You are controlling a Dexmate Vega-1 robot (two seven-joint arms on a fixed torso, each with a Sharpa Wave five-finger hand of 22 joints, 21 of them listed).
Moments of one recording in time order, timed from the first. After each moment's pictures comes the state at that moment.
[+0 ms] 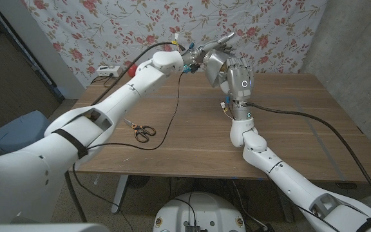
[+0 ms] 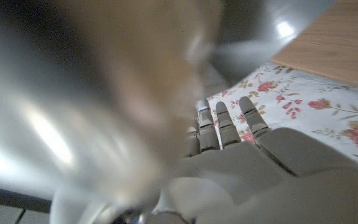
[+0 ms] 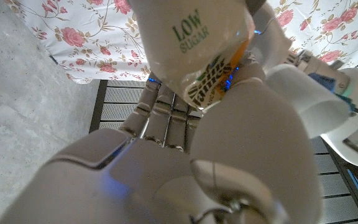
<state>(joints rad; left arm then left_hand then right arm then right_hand) 0.12 0.27 0.77 -1.12 -0.35 -0.14 -0.50 0.46 -0.04 -0.14 0.13 0.27 0.27 0.09 0.18 0.19 0.30 0.11 0.20 0.40 0.13 0.12 0.19 0.35 -0.17 0.21 0.77 0.30 -0.83 -0.33 -0.57 -1.50 -1.10 -0.17 -1.12 1.16 0.05 -0.03 0.01 0.40 0.79 0.16 0.27 0.22 0.82 0.10 0.61 0.48 0.80 0.02 0.46 0.89 0.39 -0.04 0.99 0.19</state>
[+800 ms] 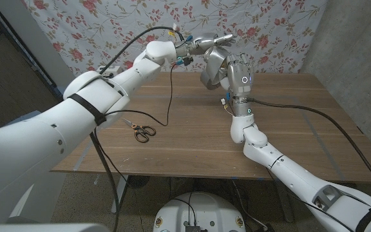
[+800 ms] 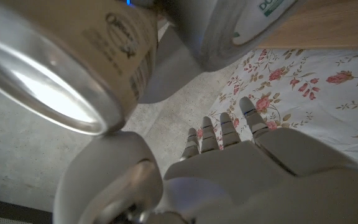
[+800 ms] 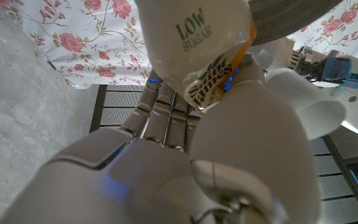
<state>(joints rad) -0.04 0.13 0.74 -0.51 -0.33 -0.66 -0.71 0.52 0.01 -0.19 0.12 0.35 0.01 -0.04 0.19 0.19 0.05 0.03 0.20 0.36 0.01 0.13 0.21 0.34 -0.17 0.21 0.75 0.28 -0.76 -0.40 -0.66 -1.50 -0.99 -0.21 -1.11 1.17 0.05 -0.05 0.01 0.41 0.79 0.16 0.27 0.23 0.82 0.10 0.60 0.50 0.80 0.01 0.45 0.90 0.39 -0.04 1.00 0.19</state>
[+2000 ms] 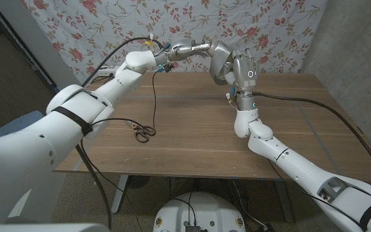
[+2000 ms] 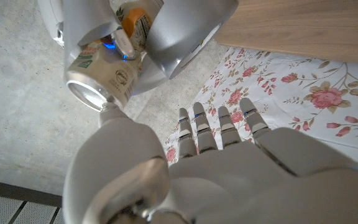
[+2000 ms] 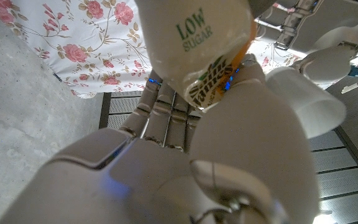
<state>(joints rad) 0.03 0.26 0.69 -0.57 -0.34 -0.62 -0.76 0.75 0.03 -0.18 -0.01 0.35 0.31 -0.04 0.26 0.20 0.29 -0.03 0.28 0.29 0.11 0.07 0.24 0.26 -0.17 0.21 0.75 0.23 -0.72 -0.44 -0.66 -1.49 -0.89 -0.13 -1.12 1.17 0.05 -0.07 0.02 0.42 0.79 0.16 0.26 0.24 0.83 0.10 0.58 0.50 0.81 0.01 0.44 0.91 0.38 -0.04 1.01 0.19</state>
